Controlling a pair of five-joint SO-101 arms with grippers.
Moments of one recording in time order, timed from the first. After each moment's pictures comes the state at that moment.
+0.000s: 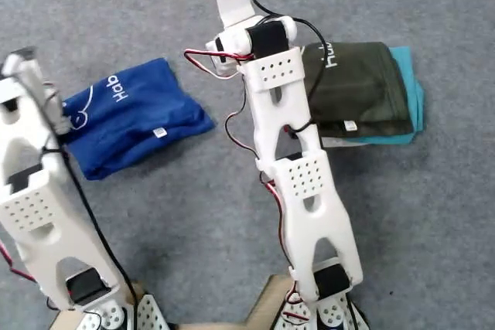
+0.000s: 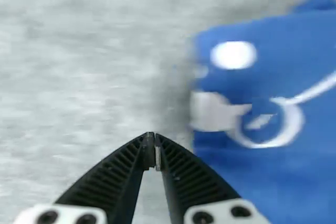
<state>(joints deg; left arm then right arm) -34.9 33.7 -20.7 81.9 -6.9 -20.1 58.3 -93.3 100.5 6.9</state>
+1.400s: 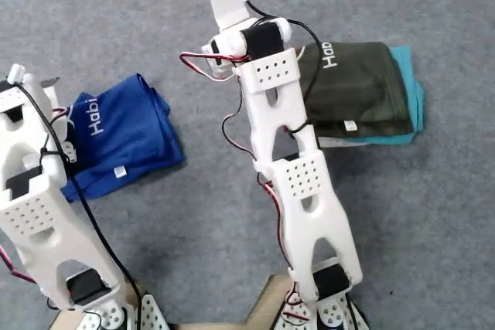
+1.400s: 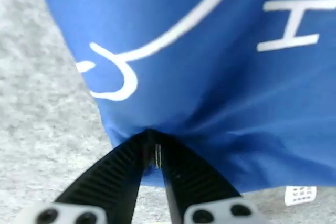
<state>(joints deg) -31.8 30.6 -9.9 91.9 -12.7 -21.5 59.1 -93.4 100.5 7.2</state>
